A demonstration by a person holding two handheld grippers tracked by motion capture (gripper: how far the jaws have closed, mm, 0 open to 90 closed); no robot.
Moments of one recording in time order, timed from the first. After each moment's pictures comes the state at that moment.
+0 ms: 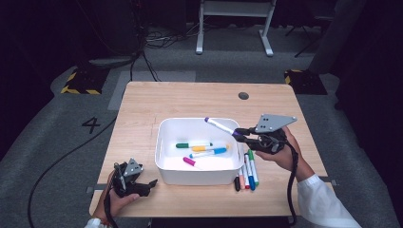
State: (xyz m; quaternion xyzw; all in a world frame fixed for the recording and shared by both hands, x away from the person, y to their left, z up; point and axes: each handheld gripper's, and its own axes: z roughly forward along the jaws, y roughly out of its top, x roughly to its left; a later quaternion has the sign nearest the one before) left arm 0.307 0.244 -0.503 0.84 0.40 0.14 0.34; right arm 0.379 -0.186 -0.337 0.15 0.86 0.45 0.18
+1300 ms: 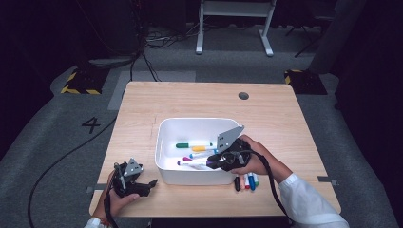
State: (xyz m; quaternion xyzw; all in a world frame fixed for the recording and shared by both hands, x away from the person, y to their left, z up) left arm 0.307 0.244 -0.503 0.84 0.40 0.14 0.34; right arm 0.369 -0.107 -0.372 0.03 0.94 0.34 0.03
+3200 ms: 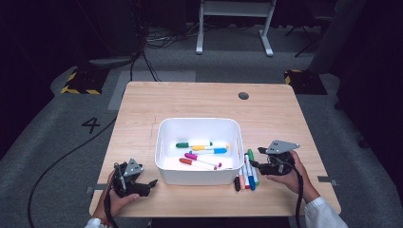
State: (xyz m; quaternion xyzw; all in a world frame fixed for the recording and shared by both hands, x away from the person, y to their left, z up) left arm 0.307 0.244 -0.503 0.84 0.40 0.14 0.34; right arm 0.371 -0.249 -0.455 0.29 0.86 0.37 0.18
